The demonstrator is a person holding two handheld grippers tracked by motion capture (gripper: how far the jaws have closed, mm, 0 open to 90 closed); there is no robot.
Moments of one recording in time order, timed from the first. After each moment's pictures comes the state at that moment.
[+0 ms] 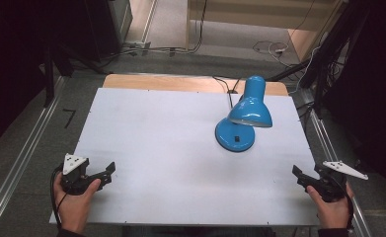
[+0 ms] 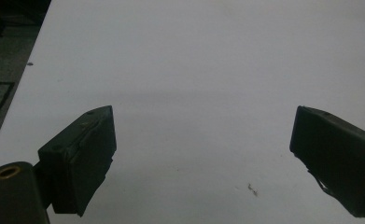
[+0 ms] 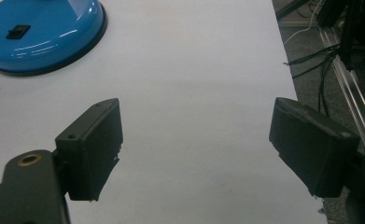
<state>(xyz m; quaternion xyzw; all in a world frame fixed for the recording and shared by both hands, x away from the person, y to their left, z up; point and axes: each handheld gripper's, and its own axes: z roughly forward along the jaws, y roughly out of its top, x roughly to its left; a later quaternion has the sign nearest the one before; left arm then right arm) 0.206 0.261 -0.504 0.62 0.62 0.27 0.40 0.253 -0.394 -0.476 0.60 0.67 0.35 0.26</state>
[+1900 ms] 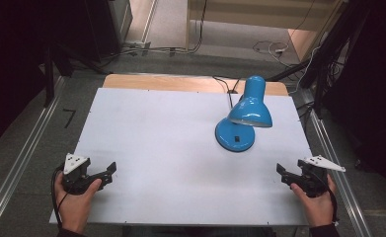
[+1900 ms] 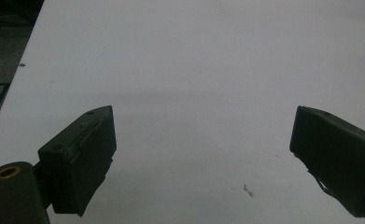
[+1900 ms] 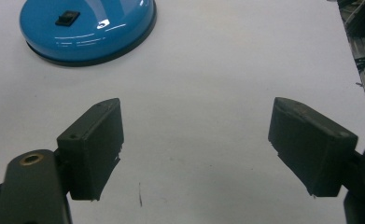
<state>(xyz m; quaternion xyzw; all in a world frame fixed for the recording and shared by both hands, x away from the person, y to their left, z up) 0.207 0.260 -0.505 0.63 0.61 0.26 0.40 0.265 -0.353 -0.478 0.56 0.72 0.34 0.24</state>
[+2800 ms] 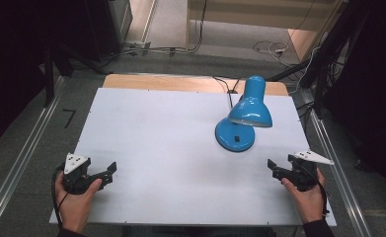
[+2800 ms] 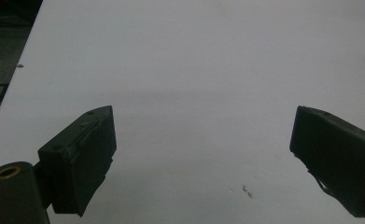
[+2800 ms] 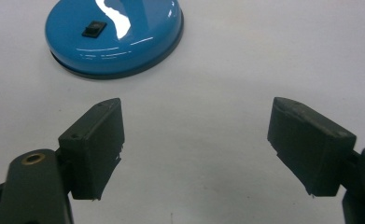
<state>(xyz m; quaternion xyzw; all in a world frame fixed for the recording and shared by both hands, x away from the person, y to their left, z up) 0.207 0.259 -0.505 0.63 0.61 0.26 0.40 0.279 -0.330 -0.477 0.54 0.73 0.35 0.23</state>
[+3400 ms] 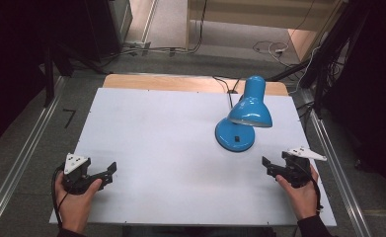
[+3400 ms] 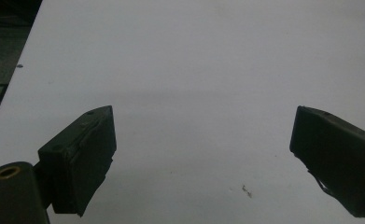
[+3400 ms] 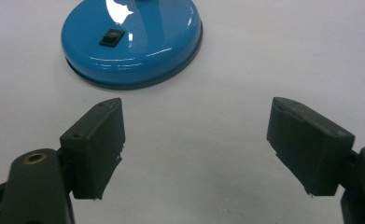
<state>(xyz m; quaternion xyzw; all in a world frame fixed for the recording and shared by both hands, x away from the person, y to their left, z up) 0.207 0.259 -0.505 0.63 0.61 0.26 0.40 0.288 -0.316 -0.477 0.53 0.73 0.36 0.23</state>
